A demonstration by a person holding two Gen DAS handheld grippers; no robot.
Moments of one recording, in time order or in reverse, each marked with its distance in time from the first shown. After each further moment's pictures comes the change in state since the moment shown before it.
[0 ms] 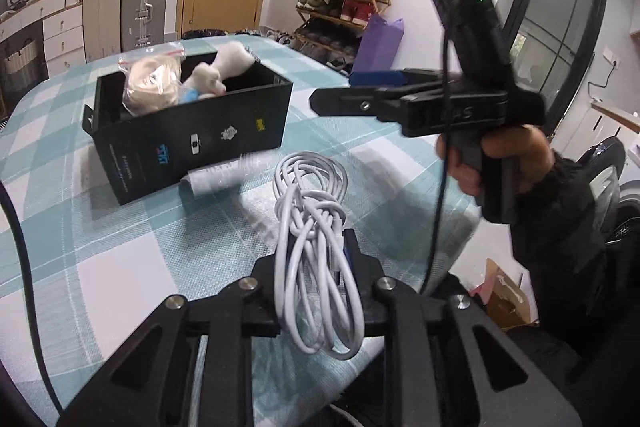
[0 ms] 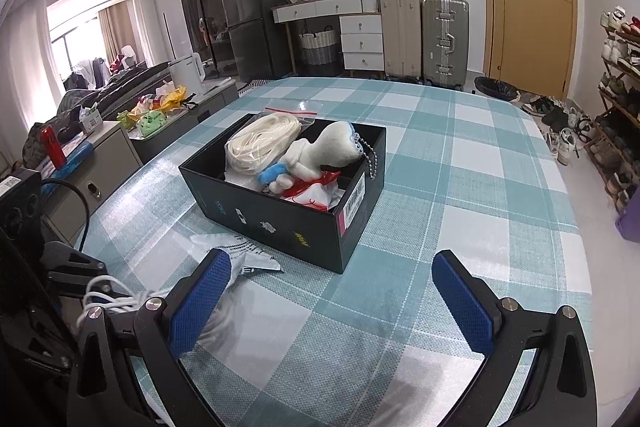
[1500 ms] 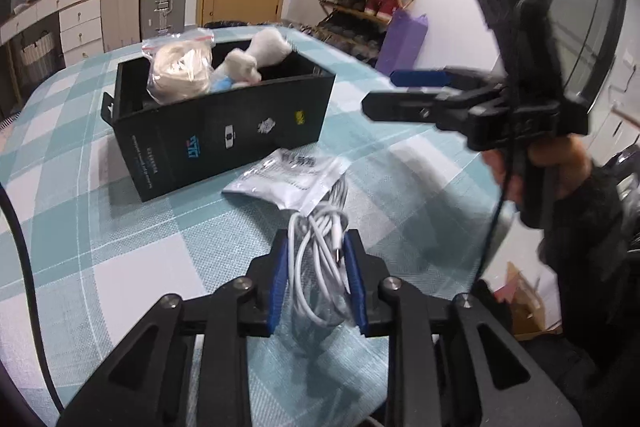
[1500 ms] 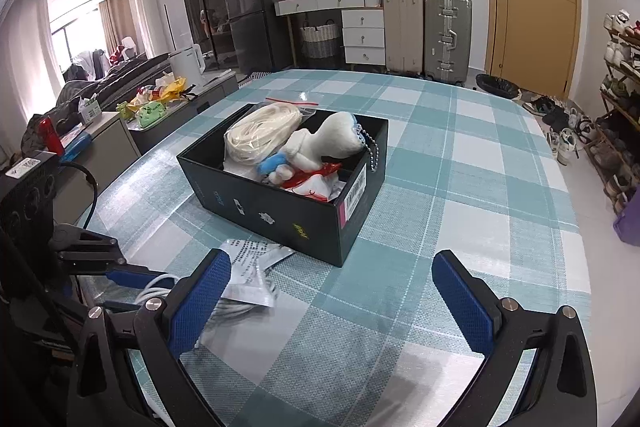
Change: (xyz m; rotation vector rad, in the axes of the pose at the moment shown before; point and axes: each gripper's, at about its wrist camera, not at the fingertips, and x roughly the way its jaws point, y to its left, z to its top) left arm 0.015 0.022 0.005 -0.036 0.018 0.062; right arm 0.003 0.002 -0.002 -0.021 0.025 -0.008
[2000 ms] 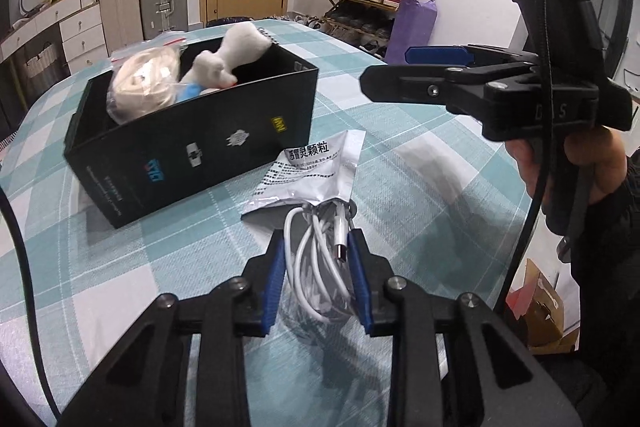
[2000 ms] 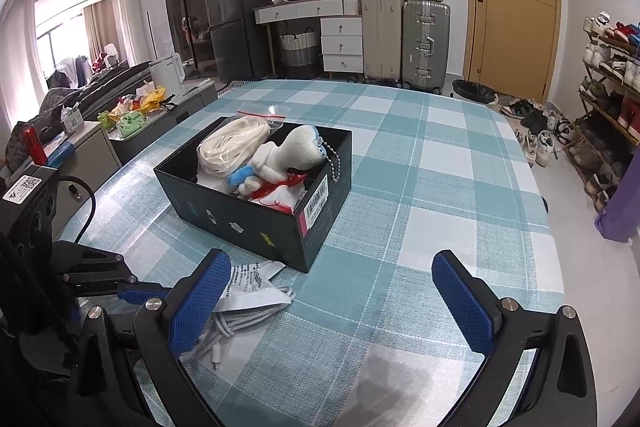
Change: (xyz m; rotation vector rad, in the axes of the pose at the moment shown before) left arm 0.036 -0.018 0.010 0.045 0.049 0.087; right arm -0.012 -0.015 0.002 0.022 -0.026 -0.074
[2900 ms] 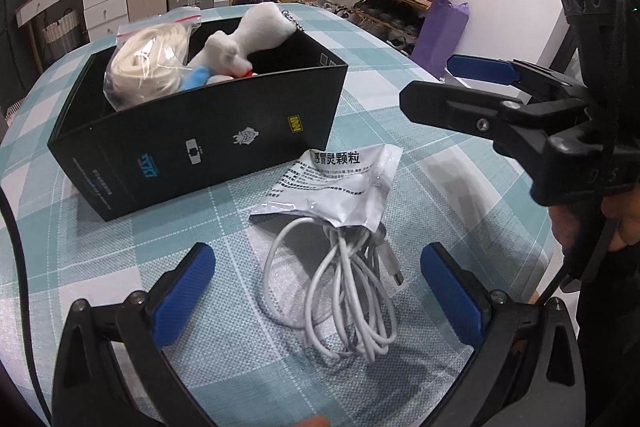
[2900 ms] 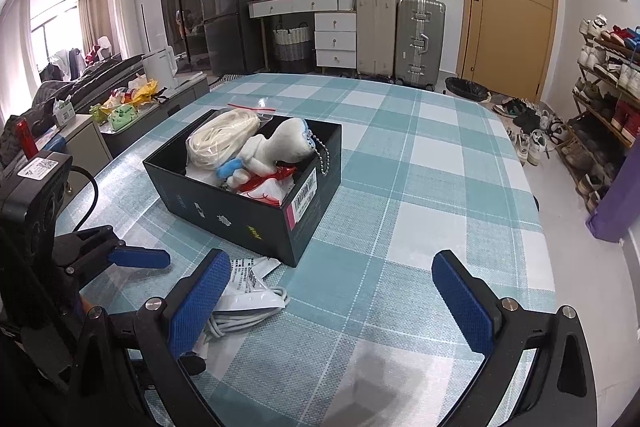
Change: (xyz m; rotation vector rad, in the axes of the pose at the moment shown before) left arm 0.020 0.004 0.013 -0.113 0.053 0.045; right arm 0.002 -0.001 -0.001 -0.014 0.018 -0.039
